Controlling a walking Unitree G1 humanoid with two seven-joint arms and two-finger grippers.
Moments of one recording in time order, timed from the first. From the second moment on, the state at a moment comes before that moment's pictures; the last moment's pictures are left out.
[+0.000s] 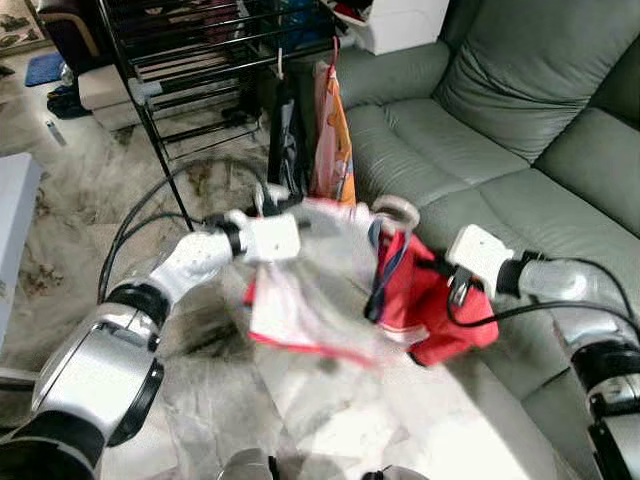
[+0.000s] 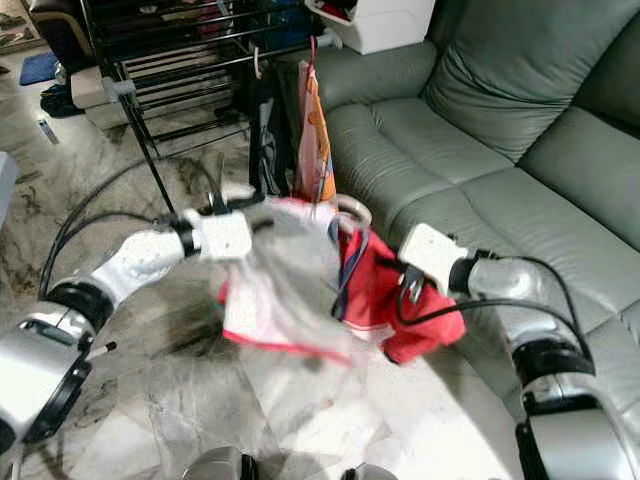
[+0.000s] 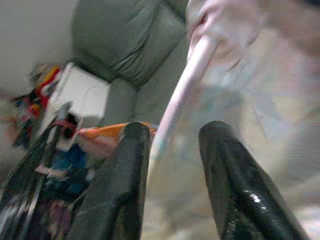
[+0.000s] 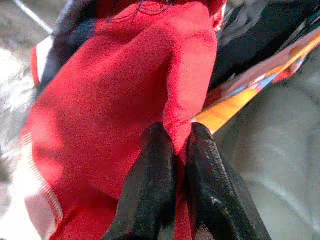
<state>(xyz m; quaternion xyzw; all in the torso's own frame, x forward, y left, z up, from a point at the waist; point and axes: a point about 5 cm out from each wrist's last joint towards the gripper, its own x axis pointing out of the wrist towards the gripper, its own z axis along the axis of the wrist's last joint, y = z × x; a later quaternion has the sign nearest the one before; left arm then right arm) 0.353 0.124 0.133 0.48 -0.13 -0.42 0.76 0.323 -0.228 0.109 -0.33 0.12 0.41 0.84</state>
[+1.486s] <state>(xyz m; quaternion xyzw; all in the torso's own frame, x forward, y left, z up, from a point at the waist) 0.329 0.200 0.080 0.03 0.02 -0.06 1.00 0.278 -0.187 0.072 -0.05 0.09 0.09 0.99</state>
